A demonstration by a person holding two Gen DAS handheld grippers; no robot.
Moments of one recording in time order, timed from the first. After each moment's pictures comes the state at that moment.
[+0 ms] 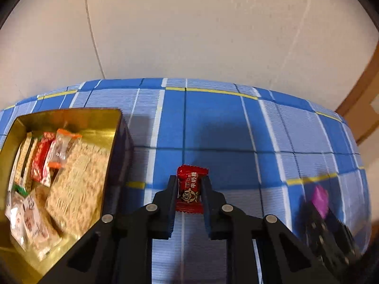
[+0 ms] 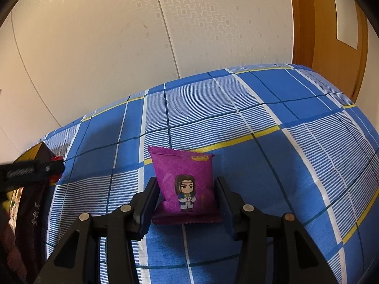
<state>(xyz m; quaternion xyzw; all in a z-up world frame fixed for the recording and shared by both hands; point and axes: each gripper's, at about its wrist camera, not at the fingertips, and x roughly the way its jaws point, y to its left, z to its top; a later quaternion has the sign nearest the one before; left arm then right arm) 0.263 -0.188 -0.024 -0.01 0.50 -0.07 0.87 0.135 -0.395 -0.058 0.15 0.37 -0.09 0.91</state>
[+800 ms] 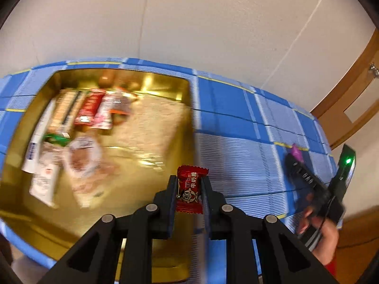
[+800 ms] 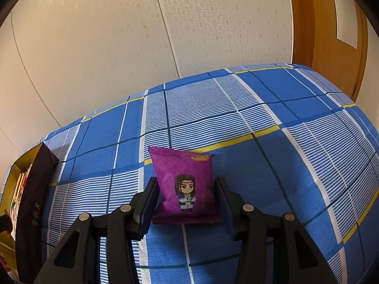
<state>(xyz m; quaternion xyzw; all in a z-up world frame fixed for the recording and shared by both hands) 0.149 -0.079 0.013 -0.07 0.50 -0.11 0.86 0.135 -0.395 -0.059 0.15 0.37 -0.09 0.91</state>
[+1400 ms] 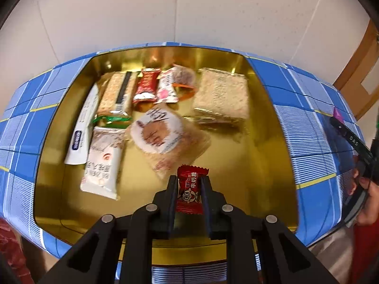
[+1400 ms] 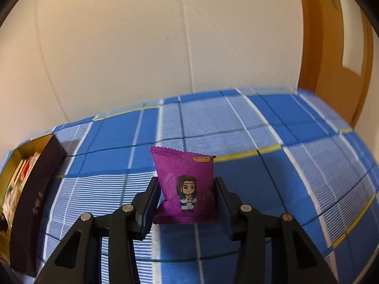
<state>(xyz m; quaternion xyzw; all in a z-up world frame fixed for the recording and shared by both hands) 0.130 -0.009 -0.018 0.02 0.52 -0.08 0.85 0.126 -0.360 -0.037 0.08 0.34 -0.09 0.93</state>
